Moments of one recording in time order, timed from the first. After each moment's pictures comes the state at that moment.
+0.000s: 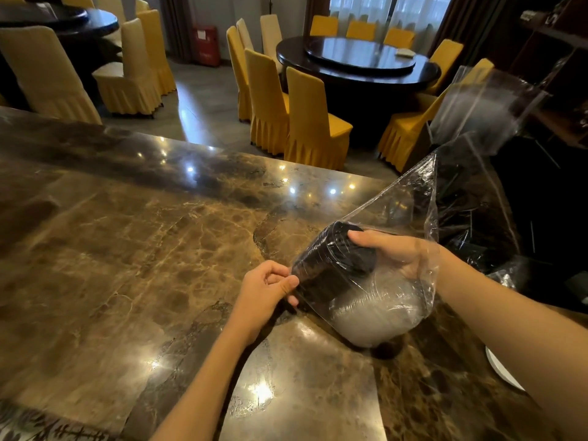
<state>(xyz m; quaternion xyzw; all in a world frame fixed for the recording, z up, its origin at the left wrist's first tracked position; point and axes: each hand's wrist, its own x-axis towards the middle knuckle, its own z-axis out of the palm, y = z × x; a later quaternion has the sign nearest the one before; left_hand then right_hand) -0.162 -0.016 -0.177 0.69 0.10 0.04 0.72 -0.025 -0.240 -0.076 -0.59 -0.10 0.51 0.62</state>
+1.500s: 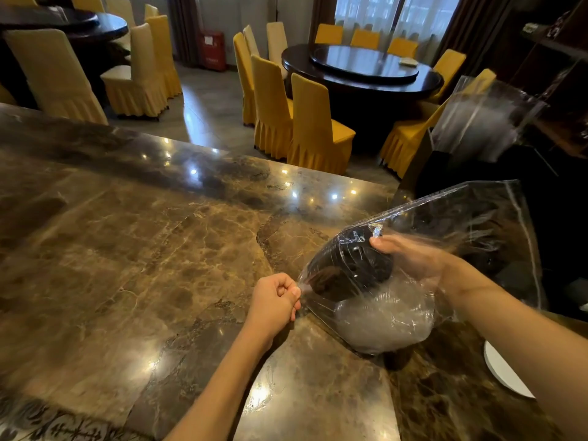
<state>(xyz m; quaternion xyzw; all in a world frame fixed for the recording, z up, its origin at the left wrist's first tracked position) -0.165 -0.043 -0.177 0.72 0.19 0.03 0.67 -0.032 -0.265 -0.074 -0.69 -0.27 0.37 0.55</state>
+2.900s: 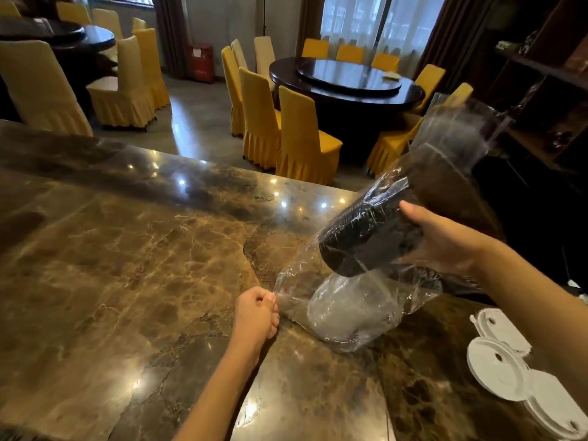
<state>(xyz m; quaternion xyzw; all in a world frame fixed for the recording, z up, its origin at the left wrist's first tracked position) -0.167 -0.046 -0.175 0.66 0.28 0.05 0.70 -0.043 -0.294 0.006 -0.65 -0.16 0.39 0.63</state>
